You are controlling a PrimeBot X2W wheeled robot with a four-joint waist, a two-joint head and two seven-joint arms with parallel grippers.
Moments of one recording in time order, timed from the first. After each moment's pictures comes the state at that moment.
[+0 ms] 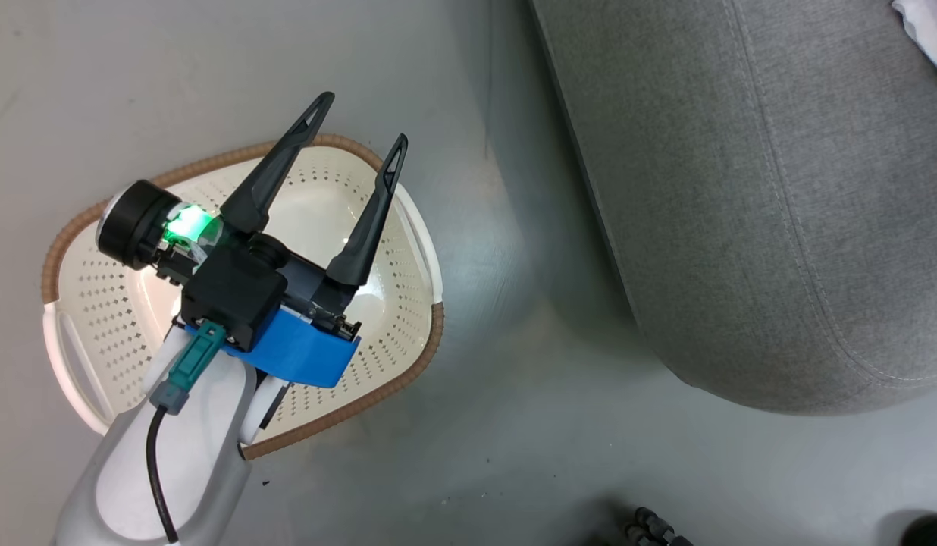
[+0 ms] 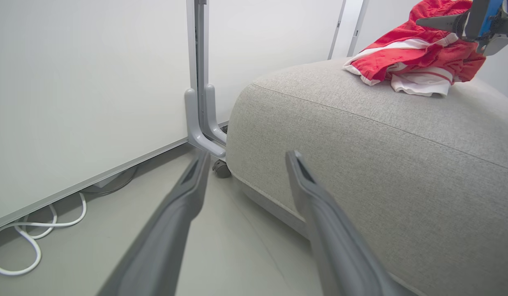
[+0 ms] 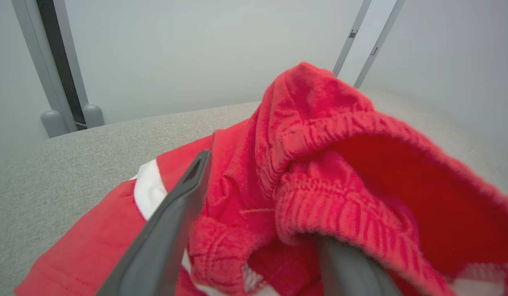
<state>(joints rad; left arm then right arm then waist) -0.54 0.31 -0.46 0.08 -0.17 -0.12 -0.26 -1.14 -0.37 -0.42 0.92 0.04 0.13 -0.26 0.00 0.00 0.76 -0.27</state>
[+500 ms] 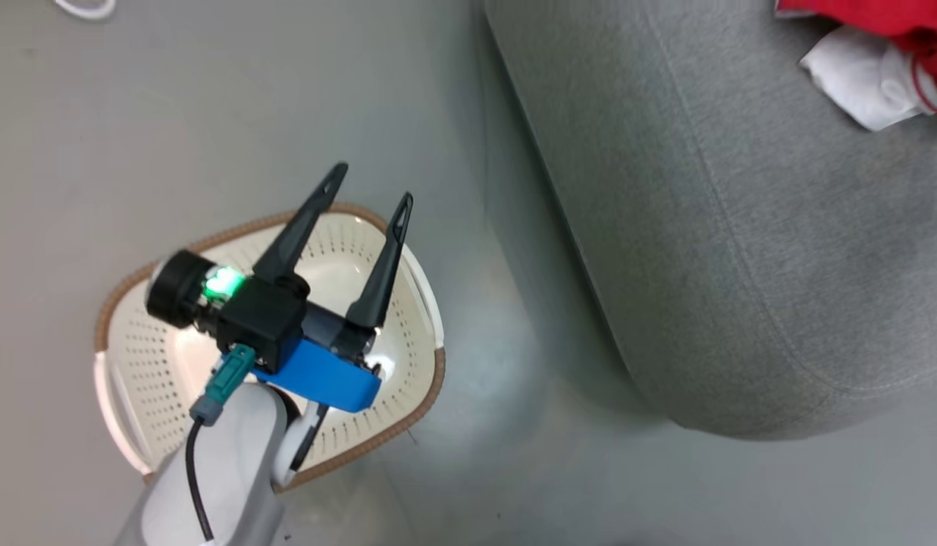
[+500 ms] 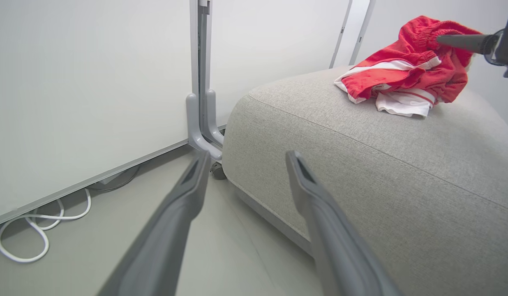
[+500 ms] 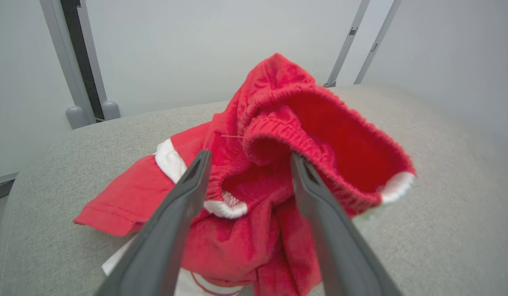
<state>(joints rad) -0.46 0.24 -0.45 0.18 -0.21 -0.12 -0.26 -0.99 -0.32 -0.38 0.91 0.02 0.13 -0.26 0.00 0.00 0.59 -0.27</state>
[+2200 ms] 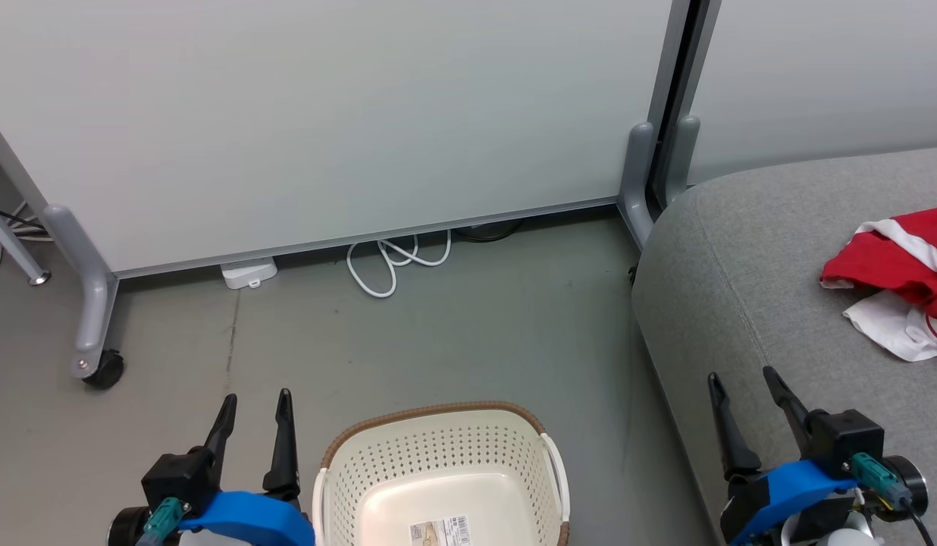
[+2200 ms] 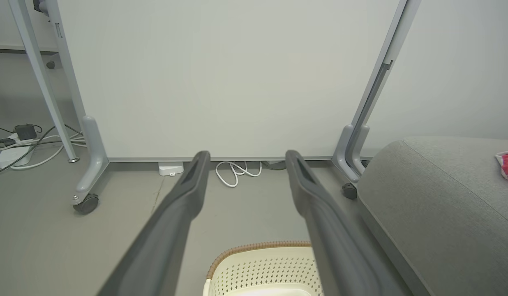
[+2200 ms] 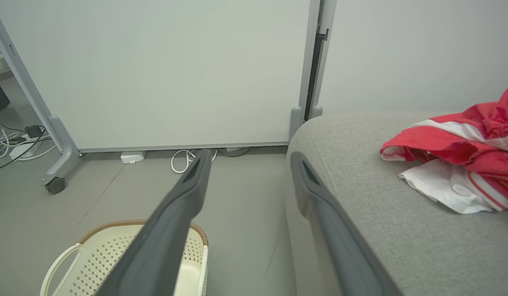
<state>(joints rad) -0.08 0.06 -0.05 0.43 -0.23 -0.12 -0.26 -0.10 -0.06 -0.04 0.32 0.05 0.13 -0.16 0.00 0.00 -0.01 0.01</state>
